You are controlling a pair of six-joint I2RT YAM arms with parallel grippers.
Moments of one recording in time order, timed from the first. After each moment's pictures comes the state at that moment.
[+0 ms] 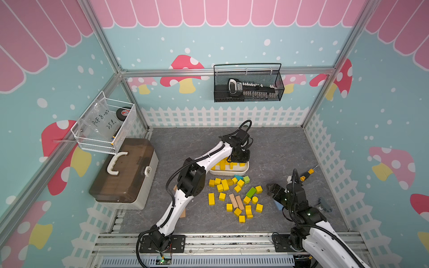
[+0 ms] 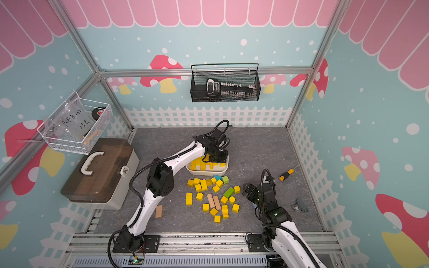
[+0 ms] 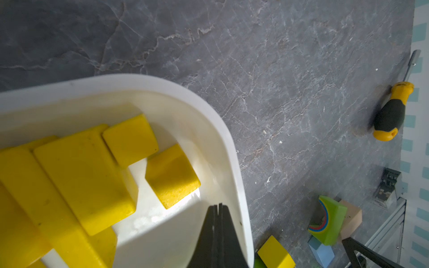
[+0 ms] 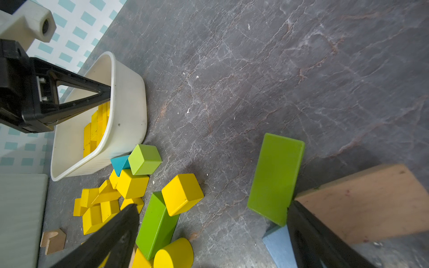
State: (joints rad) left arm -0.70 2.44 2.26 -0.94 0.27 -0.52; right arm 0.32 0.58 0.24 -0.36 0.04 0.82
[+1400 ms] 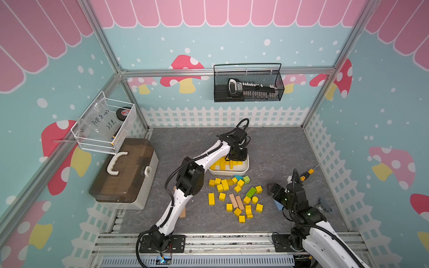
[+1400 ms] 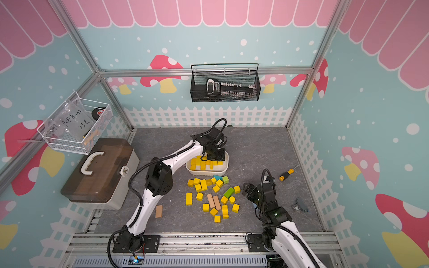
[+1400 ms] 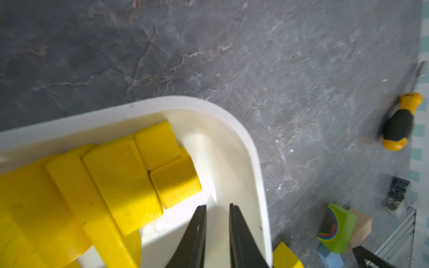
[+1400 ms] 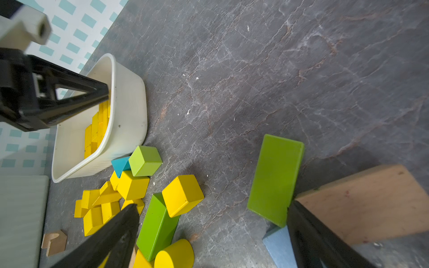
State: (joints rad) left arm -0.67 2.39 2.23 -0.92 0.24 -0.50; right arm 0.31 0.58 0.24 -0.35 0.04 0.83
